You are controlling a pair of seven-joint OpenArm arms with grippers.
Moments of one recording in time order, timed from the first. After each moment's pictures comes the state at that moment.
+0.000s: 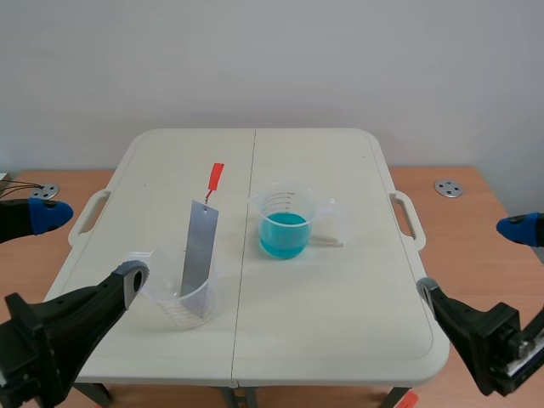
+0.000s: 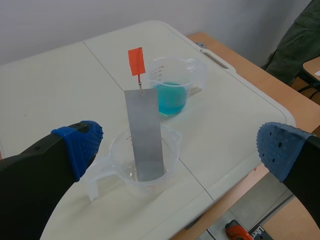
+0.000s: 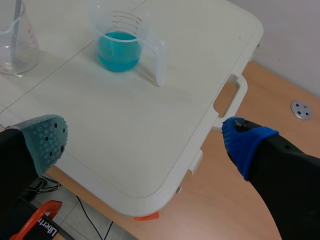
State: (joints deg) left arm 47.9 -32.4 -8.2 119.1 -21.6 -26.4 -8.0; right arm -46.0 30.7 12.4 114.1 11.0 23.5 4.4
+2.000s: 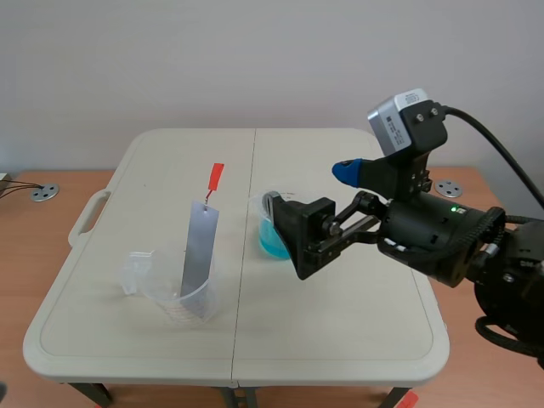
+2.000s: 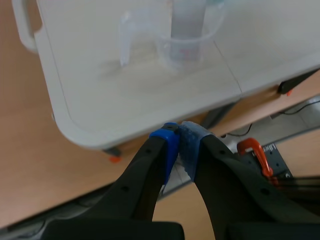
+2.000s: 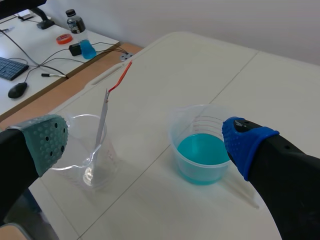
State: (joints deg) left arm 73.3 -32.4 -14.6 119.1 -21.4 -13.8 -7.5; right arm -9.4 23.0 -16.9 96.0 23.4 25.8 0.4
